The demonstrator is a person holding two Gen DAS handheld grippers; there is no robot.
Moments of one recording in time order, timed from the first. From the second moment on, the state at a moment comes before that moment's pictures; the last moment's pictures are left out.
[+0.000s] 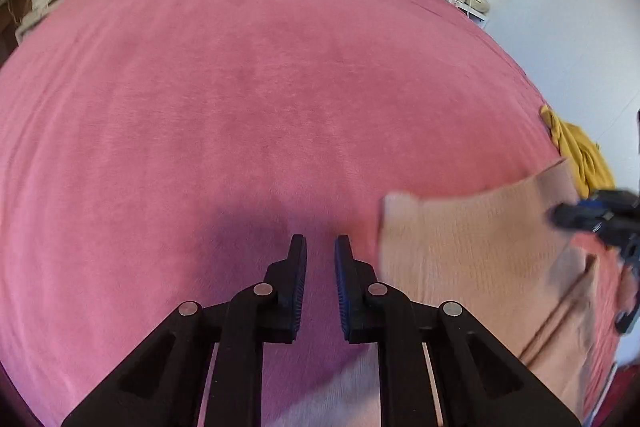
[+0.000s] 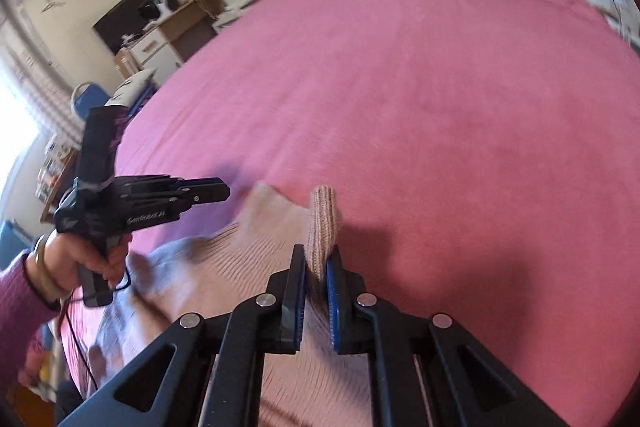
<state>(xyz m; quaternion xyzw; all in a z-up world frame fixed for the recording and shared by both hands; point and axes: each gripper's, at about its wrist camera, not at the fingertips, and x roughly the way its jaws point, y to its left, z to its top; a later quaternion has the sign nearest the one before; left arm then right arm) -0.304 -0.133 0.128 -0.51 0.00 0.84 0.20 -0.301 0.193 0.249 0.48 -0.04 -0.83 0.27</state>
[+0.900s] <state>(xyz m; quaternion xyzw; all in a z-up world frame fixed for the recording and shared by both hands) -0.107 -0.146 0.114 -0.46 0.10 0.87 0.16 -0.162 0.183 0.256 0.46 -0.08 -0.83 0.30</state>
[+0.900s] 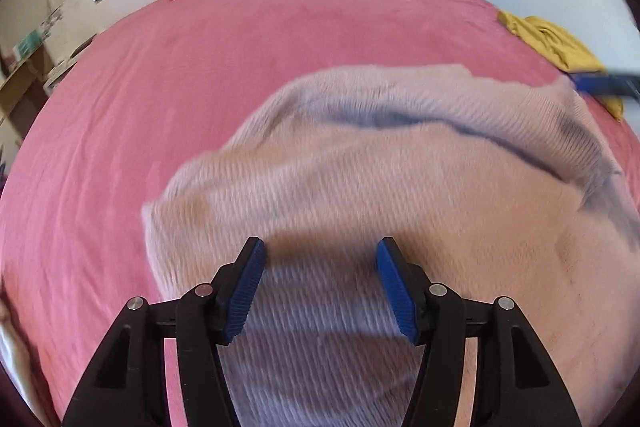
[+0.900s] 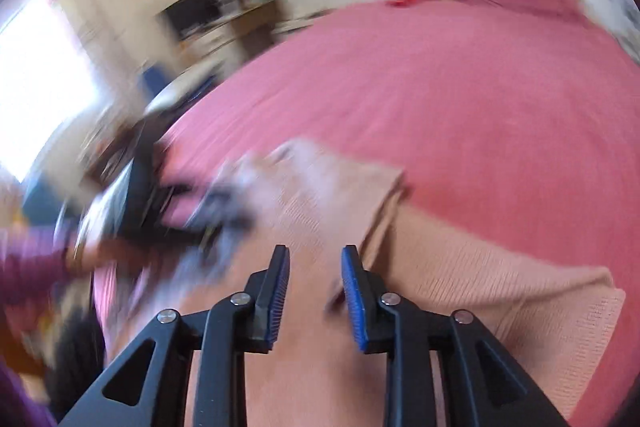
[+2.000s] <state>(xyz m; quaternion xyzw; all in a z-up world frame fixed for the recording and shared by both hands) -0.146 -0.063 0.122 -0.41 0.13 0.90 0.10 -0.194 0.121 0.211 0.47 -0.02 -0.85 0.23</state>
